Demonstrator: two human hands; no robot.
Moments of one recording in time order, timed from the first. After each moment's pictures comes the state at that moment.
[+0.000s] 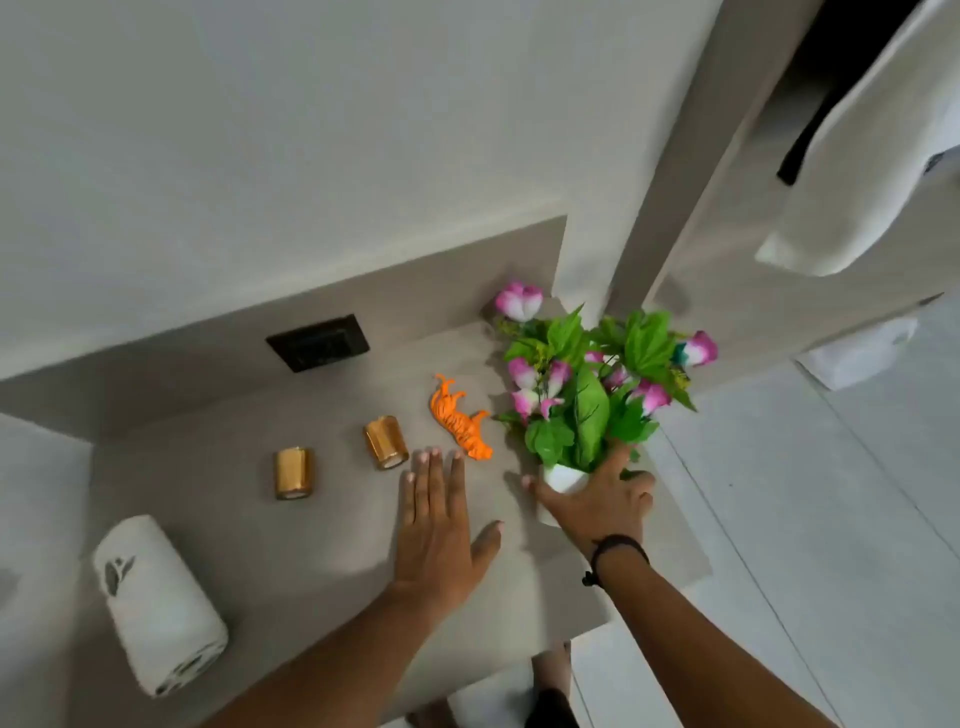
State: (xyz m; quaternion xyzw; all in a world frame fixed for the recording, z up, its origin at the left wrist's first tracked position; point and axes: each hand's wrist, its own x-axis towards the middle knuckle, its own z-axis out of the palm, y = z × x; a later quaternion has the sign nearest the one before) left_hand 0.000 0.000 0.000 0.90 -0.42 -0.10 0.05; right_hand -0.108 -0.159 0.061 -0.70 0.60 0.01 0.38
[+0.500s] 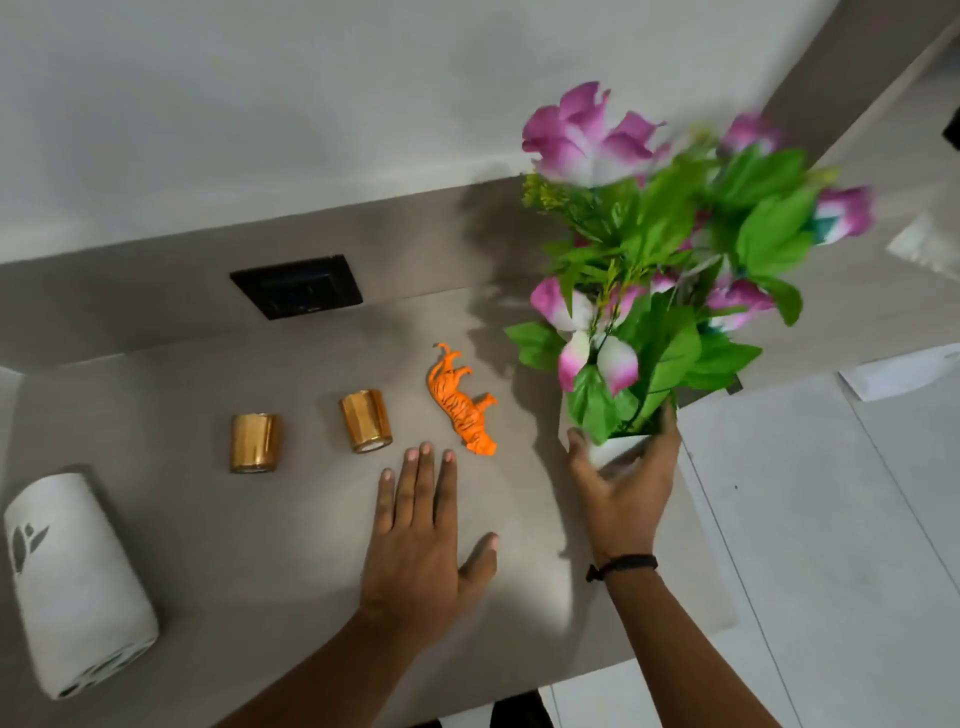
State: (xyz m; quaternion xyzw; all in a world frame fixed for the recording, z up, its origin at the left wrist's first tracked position) left_hand -0.002 0.006 -0.060 0.91 -0.41 -0.04 0.08; right_hand -0.084 -0.204 -0.011 -0.68 0.48 -0.34 0.44
